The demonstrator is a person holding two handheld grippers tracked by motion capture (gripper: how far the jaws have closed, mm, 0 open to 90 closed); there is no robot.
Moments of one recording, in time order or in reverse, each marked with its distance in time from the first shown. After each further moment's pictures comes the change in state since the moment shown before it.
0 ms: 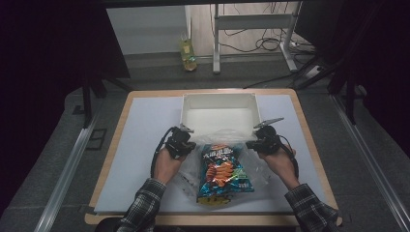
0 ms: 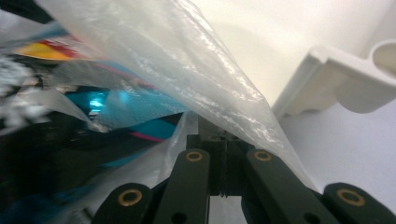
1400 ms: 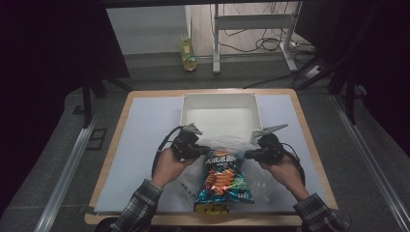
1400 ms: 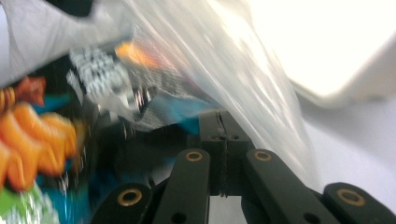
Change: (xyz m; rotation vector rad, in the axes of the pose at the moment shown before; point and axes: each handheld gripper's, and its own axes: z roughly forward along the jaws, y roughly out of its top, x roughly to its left) left arm -0.048 0.031 -0.036 -0.059 -0.287 0.132; right arm 0.028 -0.009 -0.028 -0.014 0.163 -0.070
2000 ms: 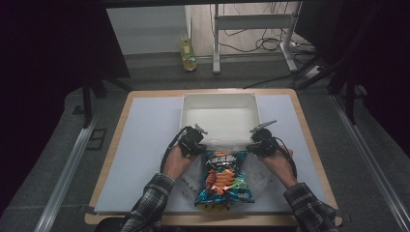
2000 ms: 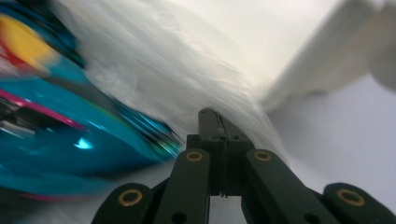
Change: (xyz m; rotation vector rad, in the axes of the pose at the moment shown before) left arm 0.044 -0.021 0.048 0.148 0.222 -0.052; right arm -0.040 -0.003 0.043 0.117 -0.200 0.014
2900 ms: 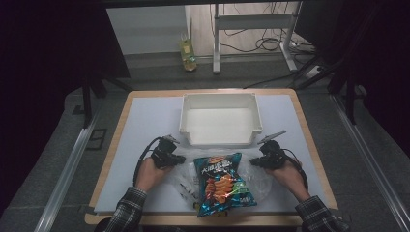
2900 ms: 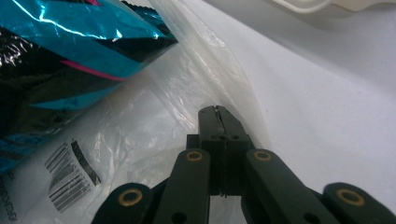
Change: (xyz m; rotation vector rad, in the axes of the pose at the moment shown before) left arm 0.039 -0.077 -0.044 0.016 -0.143 -0.127; right arm 0.005 -0.038 -0.019 0.024 0.156 0.018
